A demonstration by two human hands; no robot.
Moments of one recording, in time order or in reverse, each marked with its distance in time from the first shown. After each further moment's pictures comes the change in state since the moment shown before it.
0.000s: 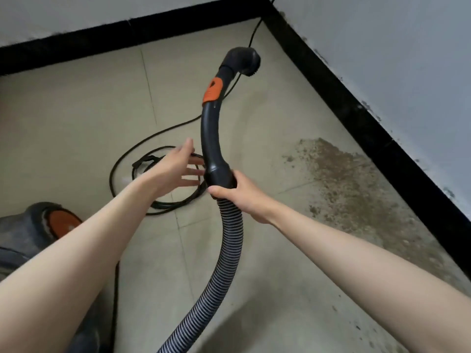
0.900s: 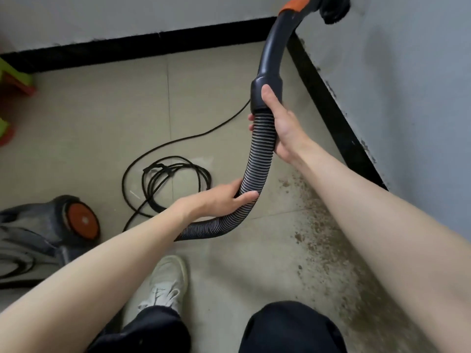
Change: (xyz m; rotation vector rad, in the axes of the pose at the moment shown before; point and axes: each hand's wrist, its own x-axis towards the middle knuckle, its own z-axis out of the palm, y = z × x) left_hand -0.035 0.040 0.082 0.793 -0.322 0.305; right_hand 0.025 -0.155 -0.113 0.493 0.112 -0.186
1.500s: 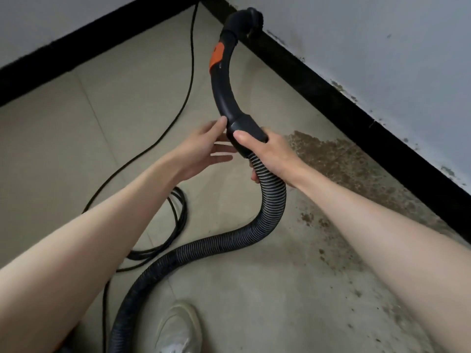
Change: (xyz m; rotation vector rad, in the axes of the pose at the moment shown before) left_hand 0.134 -0.006 -0.038 -0.684 -0.008 0.000; right_hand 0.000 0.094 -0.074 -0.387 0.269 0.034
